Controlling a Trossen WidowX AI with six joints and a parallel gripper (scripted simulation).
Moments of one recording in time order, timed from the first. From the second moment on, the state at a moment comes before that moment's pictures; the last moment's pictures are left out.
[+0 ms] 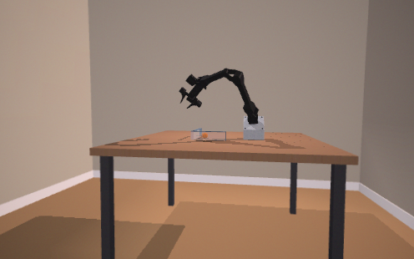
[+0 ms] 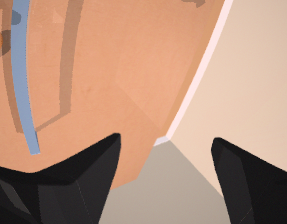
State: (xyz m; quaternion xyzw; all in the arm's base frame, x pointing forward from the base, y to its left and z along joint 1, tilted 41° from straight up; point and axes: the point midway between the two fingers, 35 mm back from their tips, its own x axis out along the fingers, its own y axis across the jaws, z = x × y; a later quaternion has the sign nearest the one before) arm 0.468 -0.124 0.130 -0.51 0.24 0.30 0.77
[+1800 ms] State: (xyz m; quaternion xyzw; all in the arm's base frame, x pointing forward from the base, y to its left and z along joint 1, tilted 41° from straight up) arm 0.353 0.017 -0.043 -0.28 0.31 0.59 0.69
